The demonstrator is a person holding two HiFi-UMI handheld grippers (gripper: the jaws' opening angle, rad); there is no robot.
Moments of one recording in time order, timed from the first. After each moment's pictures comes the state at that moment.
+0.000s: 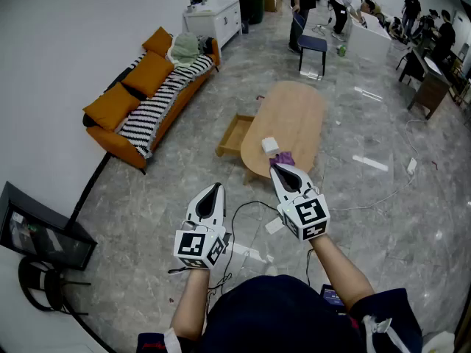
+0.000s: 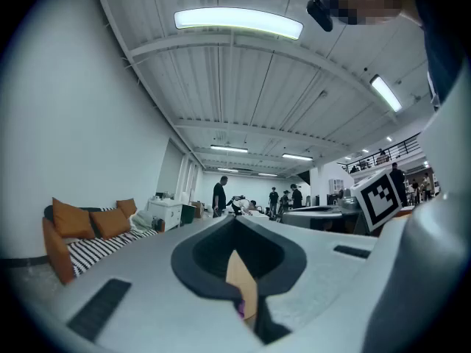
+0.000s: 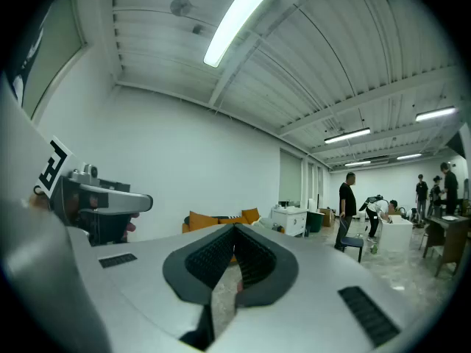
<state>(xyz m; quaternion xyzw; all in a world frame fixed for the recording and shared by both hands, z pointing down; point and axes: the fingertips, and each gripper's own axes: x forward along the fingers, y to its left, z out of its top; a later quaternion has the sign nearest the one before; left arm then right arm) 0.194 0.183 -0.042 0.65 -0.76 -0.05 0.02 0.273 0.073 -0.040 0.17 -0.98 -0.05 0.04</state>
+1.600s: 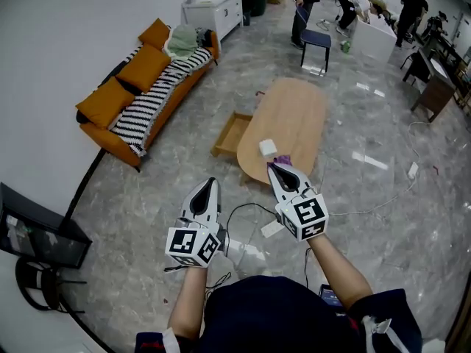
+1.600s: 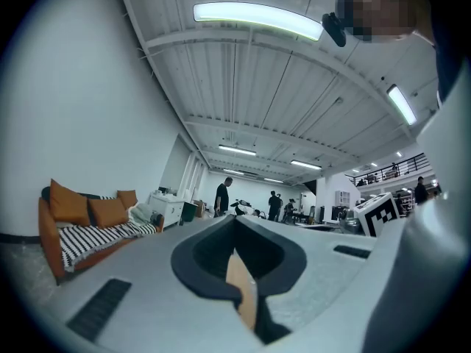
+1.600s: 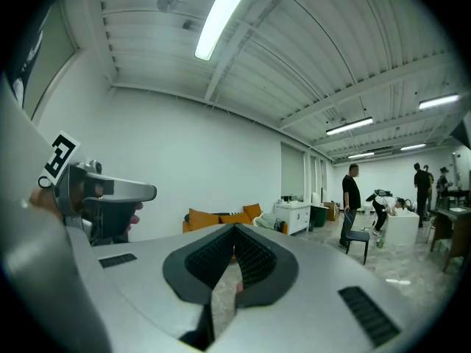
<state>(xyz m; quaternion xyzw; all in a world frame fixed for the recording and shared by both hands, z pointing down) 0.156 0.115 -0.042 0.64 -0.76 -0.09 0.05 0.240 0.004 -0.020 0.15 -0.99 -0.02 0.05</state>
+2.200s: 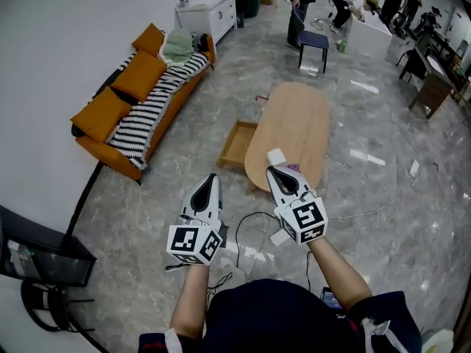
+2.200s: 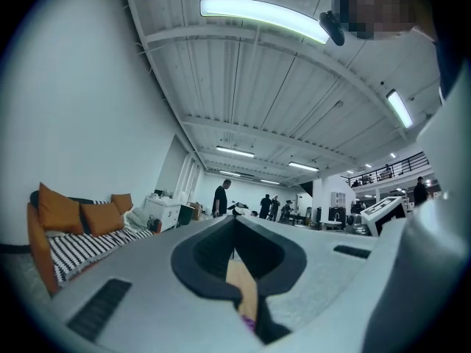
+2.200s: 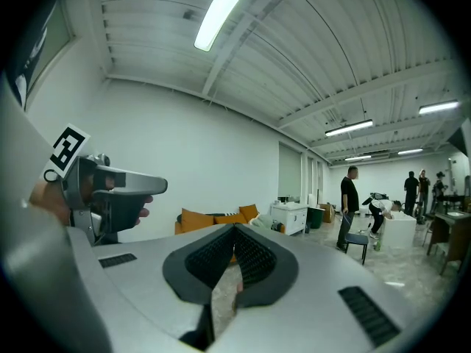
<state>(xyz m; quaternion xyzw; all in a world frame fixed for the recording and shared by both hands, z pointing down) 0.054 0.081 -0.055 0.66 -0.75 -0.09 0.04 0.145 -0.009 -0.022 0.17 -0.98 -0.03 0.05</state>
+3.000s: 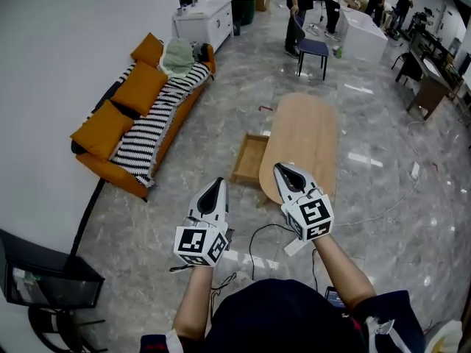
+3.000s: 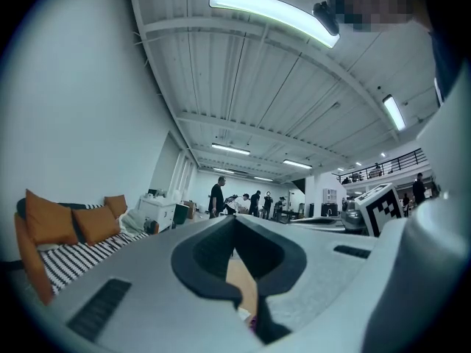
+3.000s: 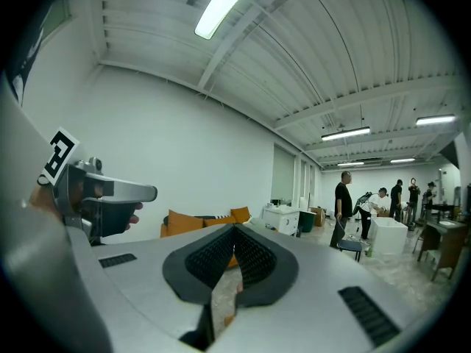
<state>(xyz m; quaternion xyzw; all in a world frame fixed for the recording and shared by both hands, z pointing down) -0.061 0.065 -0.061 0.69 -0.72 -0.08 0.04 0.034 -0.032 -0.046 0.22 -0.97 -0.05 0.06</state>
